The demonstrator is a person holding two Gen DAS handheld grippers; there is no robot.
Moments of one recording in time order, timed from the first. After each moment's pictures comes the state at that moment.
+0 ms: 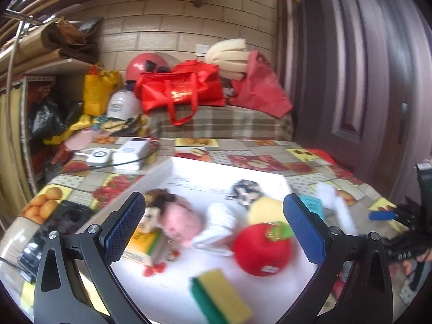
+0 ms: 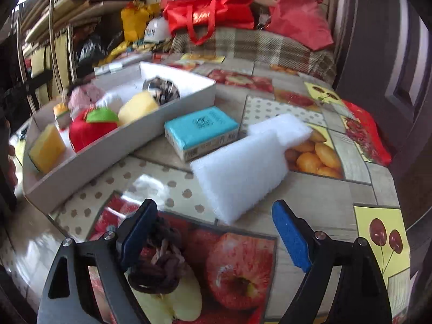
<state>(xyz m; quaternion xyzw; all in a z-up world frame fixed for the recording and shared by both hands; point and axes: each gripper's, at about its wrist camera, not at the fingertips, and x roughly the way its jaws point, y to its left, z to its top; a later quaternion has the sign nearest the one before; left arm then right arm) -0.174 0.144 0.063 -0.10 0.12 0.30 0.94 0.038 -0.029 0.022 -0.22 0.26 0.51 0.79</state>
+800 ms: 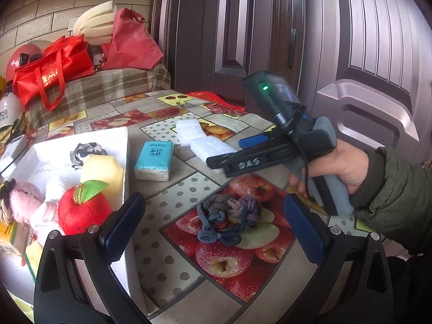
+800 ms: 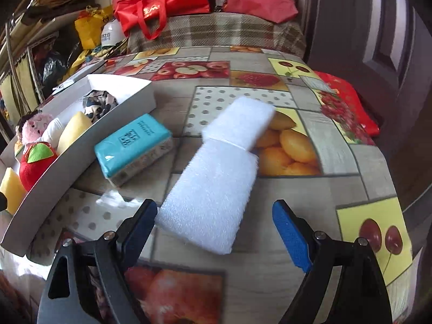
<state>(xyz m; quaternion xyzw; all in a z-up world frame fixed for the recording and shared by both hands) -0.094 0.043 0.047 -0.04 0.26 0.03 0.97 0.107 -0.016 0.011 -0.19 0.34 0.44 0.81</state>
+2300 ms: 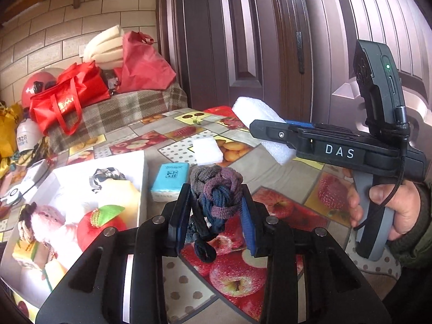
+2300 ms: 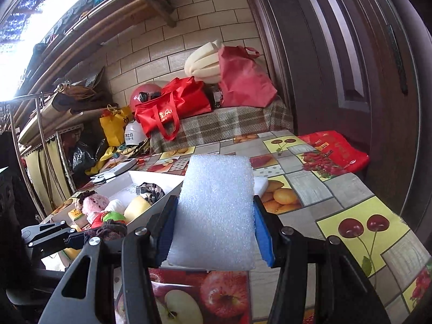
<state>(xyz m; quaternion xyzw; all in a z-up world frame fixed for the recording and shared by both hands) -0.096 0.034 0.059 0.01 0.21 0.10 0.97 0.046 -0.091 0.058 0.00 0.16 0.50 0.85</state>
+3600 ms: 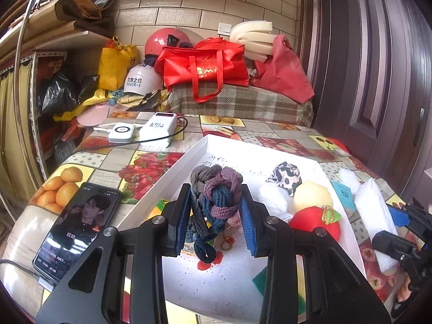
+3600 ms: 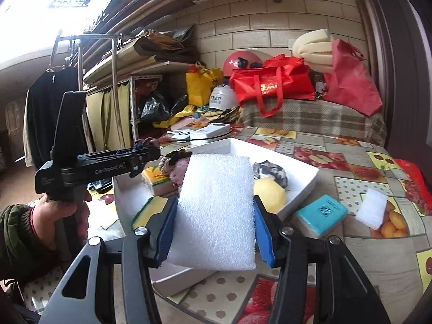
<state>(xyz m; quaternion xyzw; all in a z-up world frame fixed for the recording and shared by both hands) -0.207 0.218 0.049 -0.14 0.17 0.34 0.91 -0.064 0.022 0.045 -0.13 0.14 0.66 0.73</state>
